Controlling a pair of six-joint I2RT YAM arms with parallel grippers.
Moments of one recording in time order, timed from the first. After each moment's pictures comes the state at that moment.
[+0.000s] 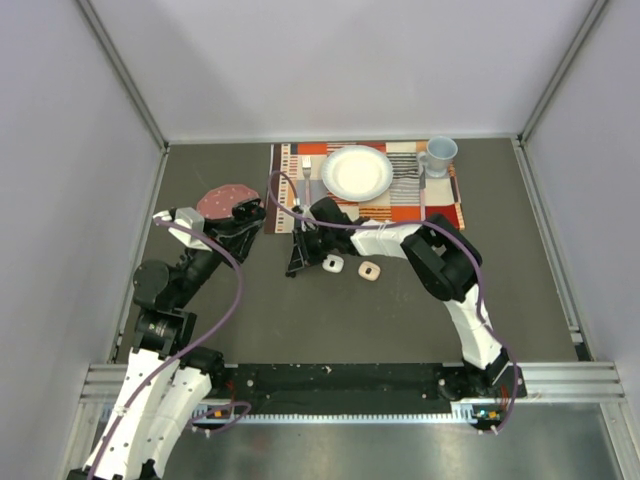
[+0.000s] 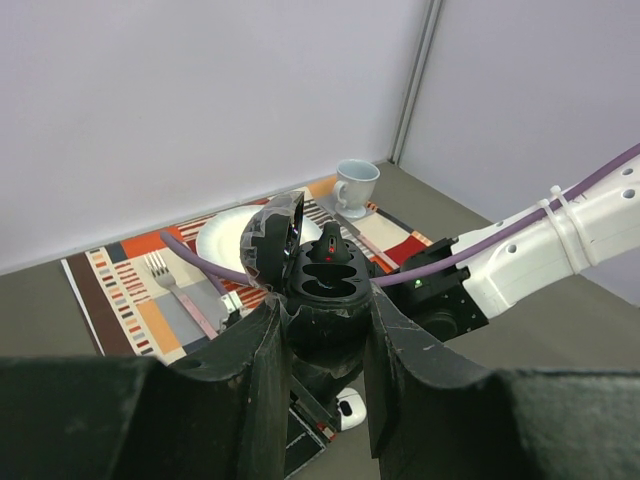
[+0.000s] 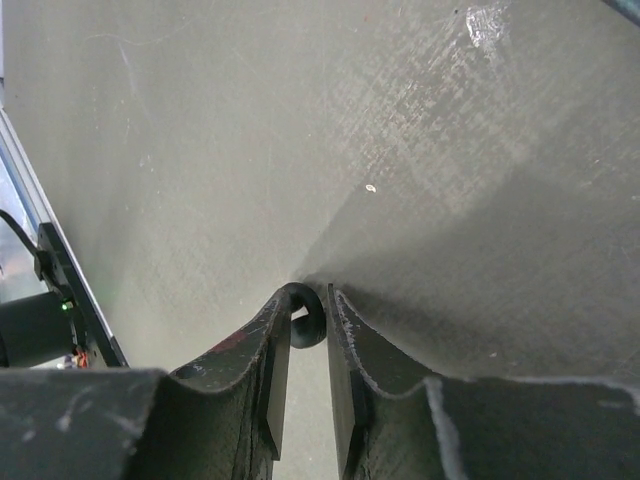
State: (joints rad) left arm -0.22 0.49 0.61 0.16 0.44 -0.26; right arm 0.80 2.18 1.42 -0.02 -0.51 0.51
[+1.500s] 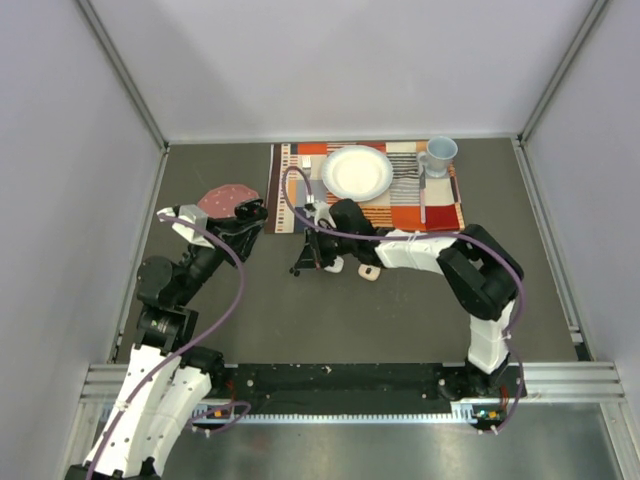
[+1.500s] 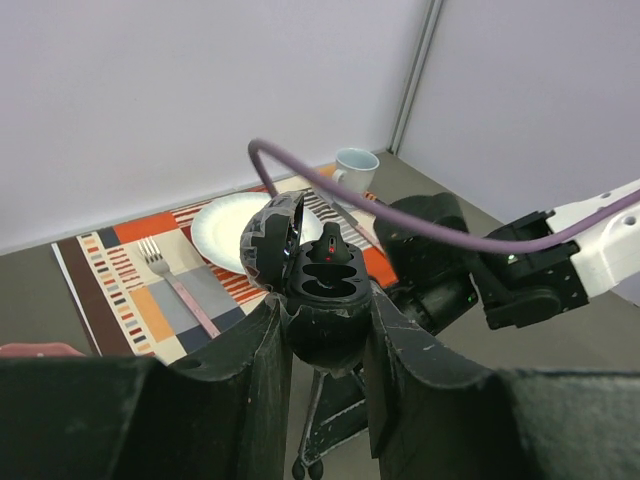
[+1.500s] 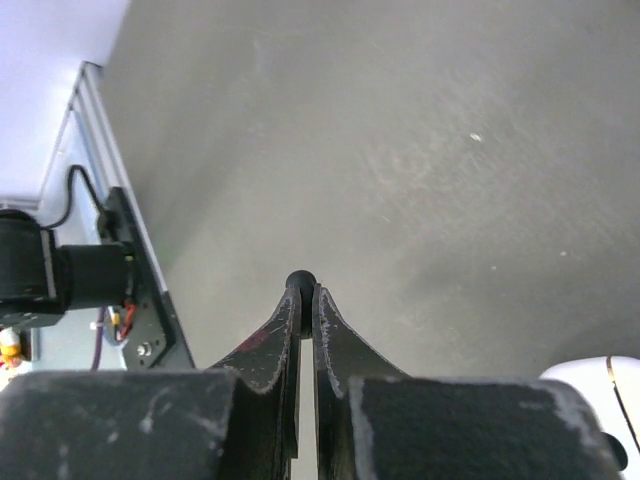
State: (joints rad) left arm -0.22 0.52 0.61 0.16 0.44 -0.28; right arm 0.80 1.92 1.14 0.18 -0.53 0.50
